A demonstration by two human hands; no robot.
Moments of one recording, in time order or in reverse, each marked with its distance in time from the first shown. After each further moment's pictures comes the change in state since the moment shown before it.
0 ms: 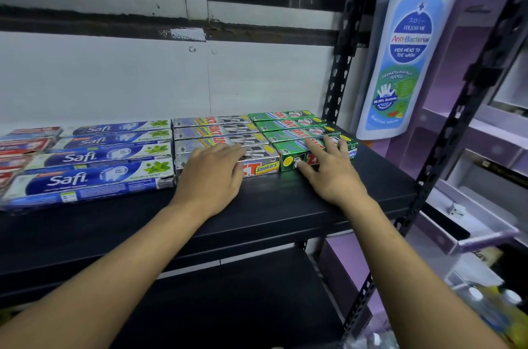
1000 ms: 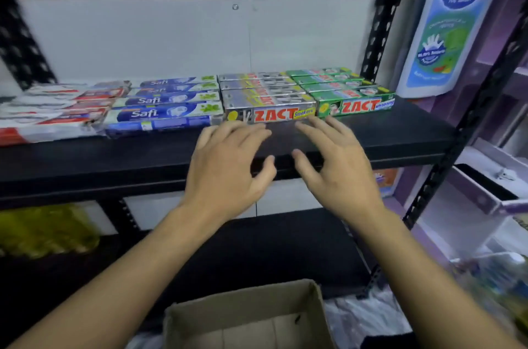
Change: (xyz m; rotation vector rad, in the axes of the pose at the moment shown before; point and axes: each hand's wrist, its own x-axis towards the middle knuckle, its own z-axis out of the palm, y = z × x) left_hand -0.121 0.038 -0.073 0.048 0.139 0.036; right_hand -0.144 -0.068 0.012 0.154 0.355 -0.482
